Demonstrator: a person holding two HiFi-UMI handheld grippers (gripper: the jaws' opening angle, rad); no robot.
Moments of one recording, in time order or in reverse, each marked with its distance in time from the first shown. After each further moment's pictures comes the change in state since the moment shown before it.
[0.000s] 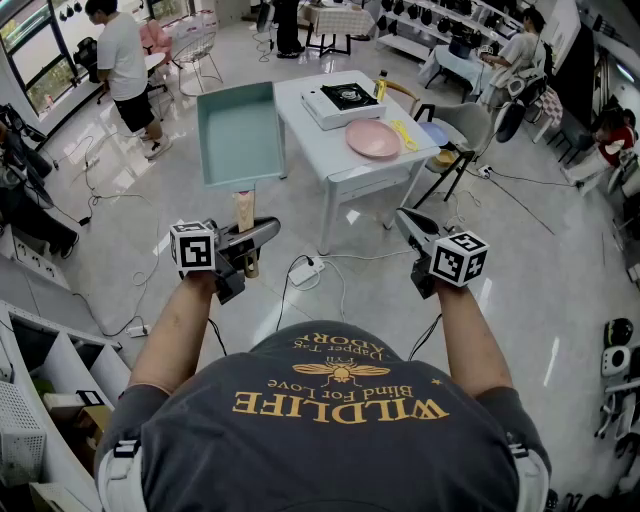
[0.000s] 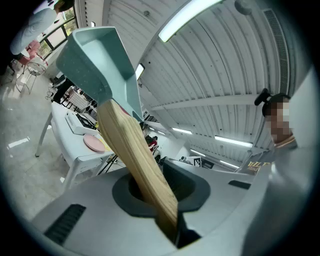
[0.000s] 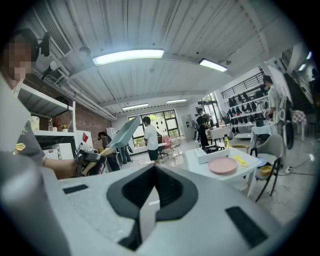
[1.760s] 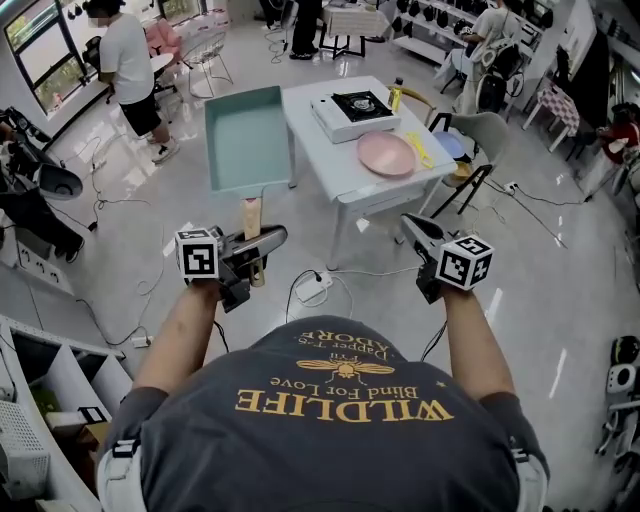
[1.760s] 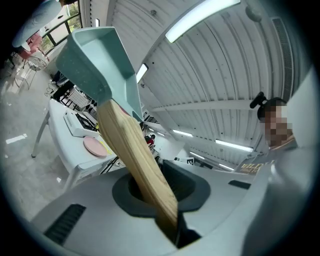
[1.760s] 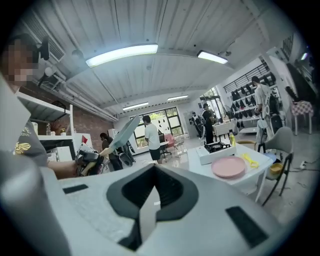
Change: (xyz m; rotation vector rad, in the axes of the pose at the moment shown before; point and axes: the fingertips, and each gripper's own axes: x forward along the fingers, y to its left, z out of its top) left arm 0.039 0.075 0.044 -0.034 -0.004 -0.016; right arm 0.083 -0.078 0.012 0.033 0.016 0.061
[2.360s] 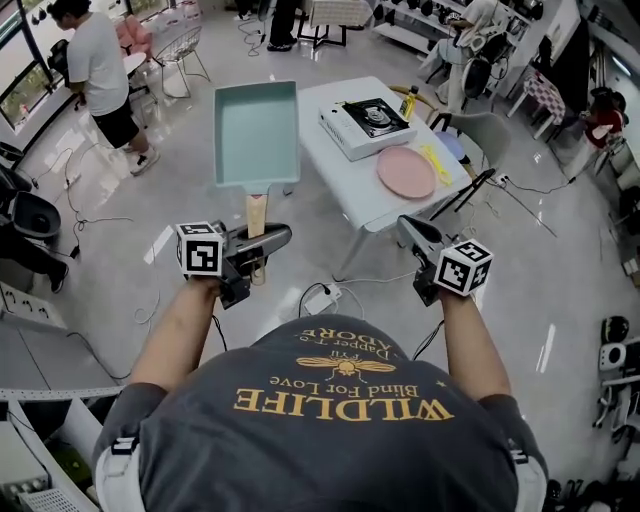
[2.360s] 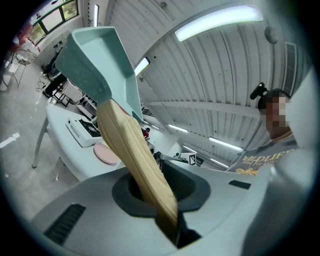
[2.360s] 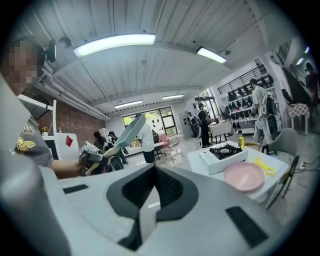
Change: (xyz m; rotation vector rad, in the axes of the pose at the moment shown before) left arm -0.071 0.156 0.130 -0.005 0.117 -0.095; right arm 0.195 0.011 0.055 0.022 -0.003 -0.091
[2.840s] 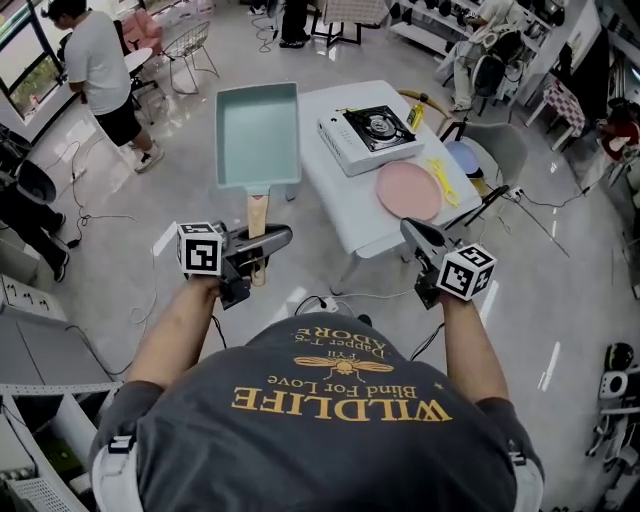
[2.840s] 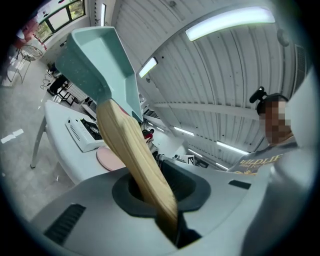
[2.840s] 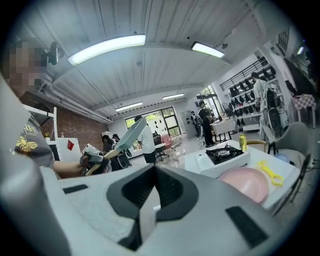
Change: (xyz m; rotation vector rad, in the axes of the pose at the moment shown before) left arm 0.089 0.081 0.032 -0.039 -0.021 0.040; right arm 0.035 -0.129 0.012 0.026 -0.010 0.064
